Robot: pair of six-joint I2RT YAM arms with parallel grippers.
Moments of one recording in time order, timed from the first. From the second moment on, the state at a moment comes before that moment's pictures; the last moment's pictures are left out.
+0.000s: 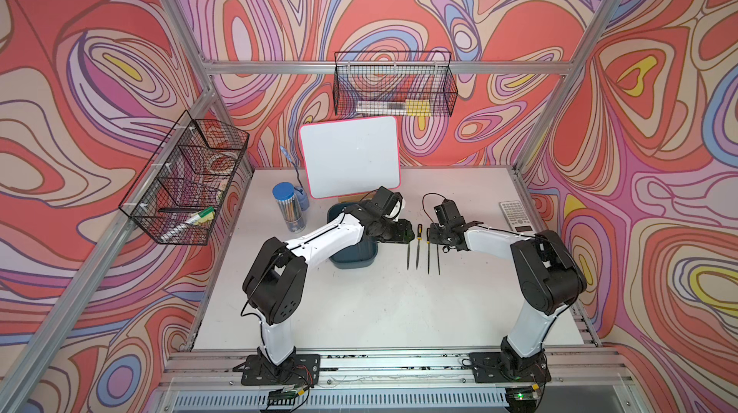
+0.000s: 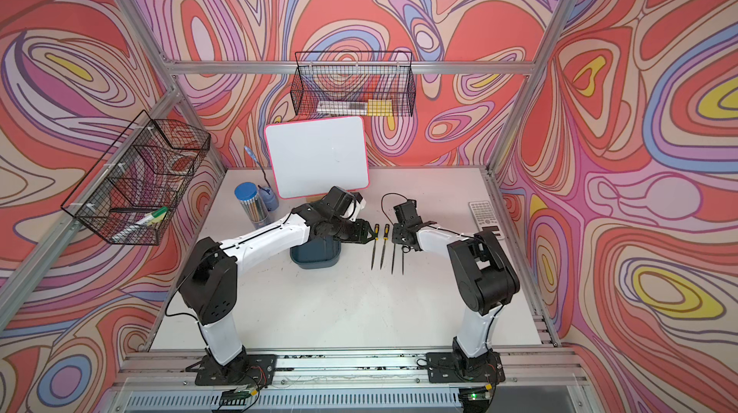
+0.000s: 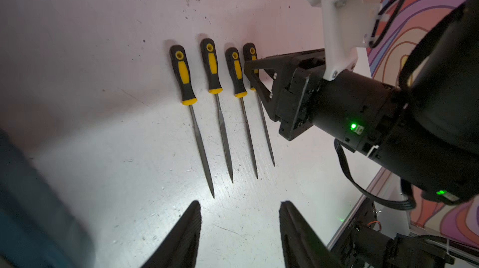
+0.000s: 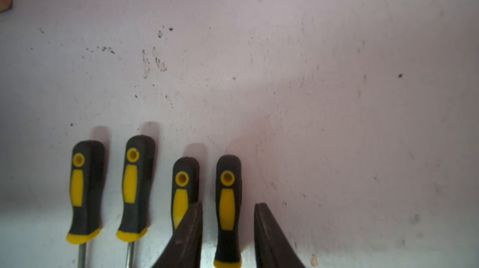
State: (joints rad) left arm -0.68 1.82 1.44 -0.53 0.29 -0.50; right arm 0.36 1.79 1.02 -0.21 0.17 0.42
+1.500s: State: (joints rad) left arm -0.15 1.46 1.09 -0.65 0.26 -0.39; right arm 0.79 2.53 2.29 -0.77 0.06 0.48
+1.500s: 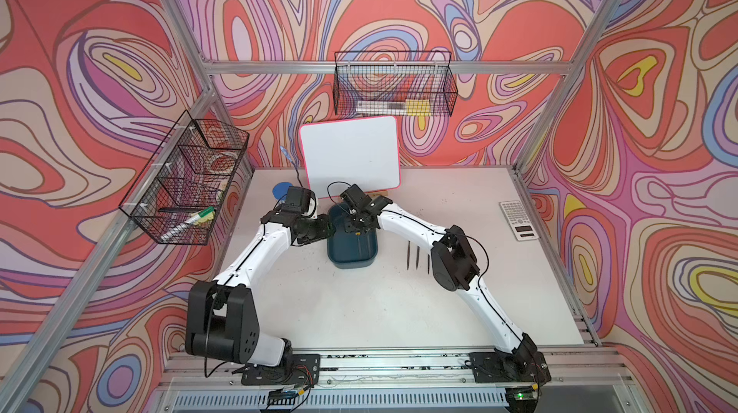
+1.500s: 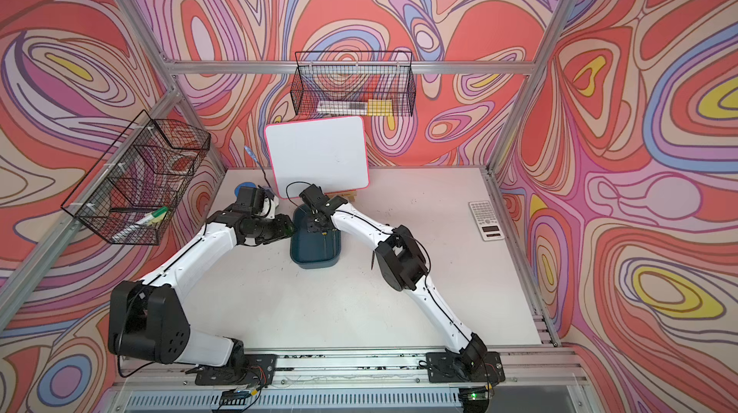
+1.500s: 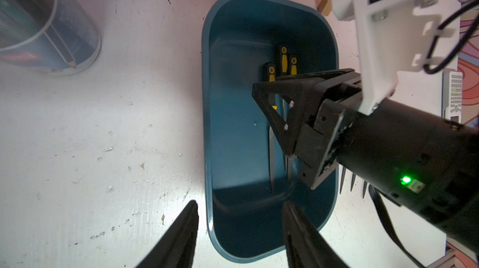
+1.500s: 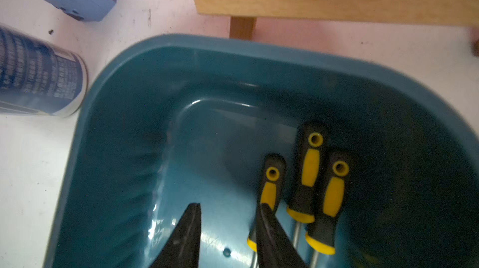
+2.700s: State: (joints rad) left arm -0.15 1.40 1.09 -0.69 0.28 -0.37; right arm 0.79 2.37 1.98 -0.49 0.01 0.56
